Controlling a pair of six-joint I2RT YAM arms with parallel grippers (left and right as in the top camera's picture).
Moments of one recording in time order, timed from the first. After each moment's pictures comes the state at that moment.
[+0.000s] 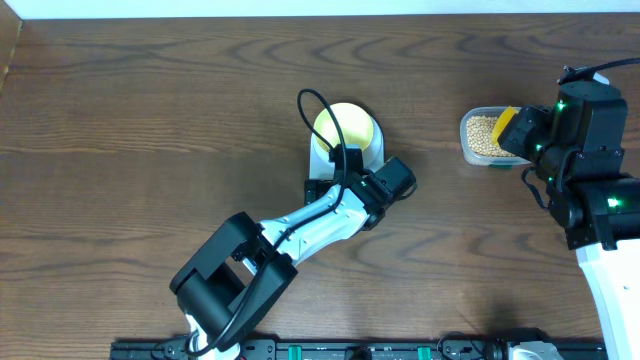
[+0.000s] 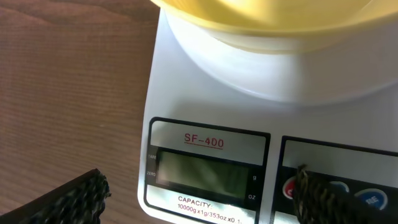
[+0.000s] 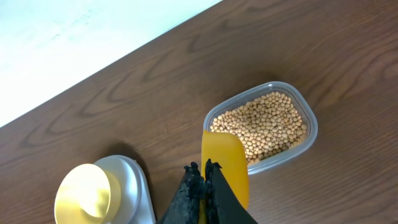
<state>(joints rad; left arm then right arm) -0.85 1.90 1.18 -0.68 -0.57 -0.84 0.10 1.16 1.23 -0.75 0.13 0.51</state>
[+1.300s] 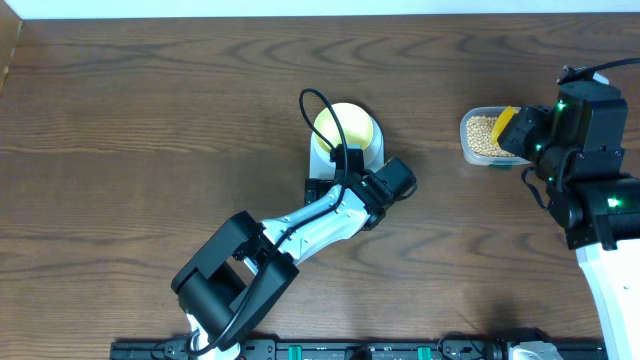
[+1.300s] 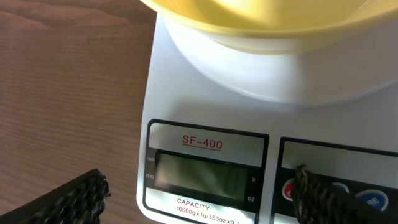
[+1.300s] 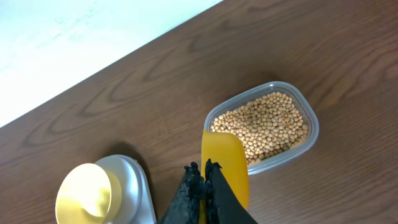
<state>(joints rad) -0.85 1.91 1.18 -0.67 -0.58 -0.83 0.10 1.16 1.23 -0.74 0.12 0.51</state>
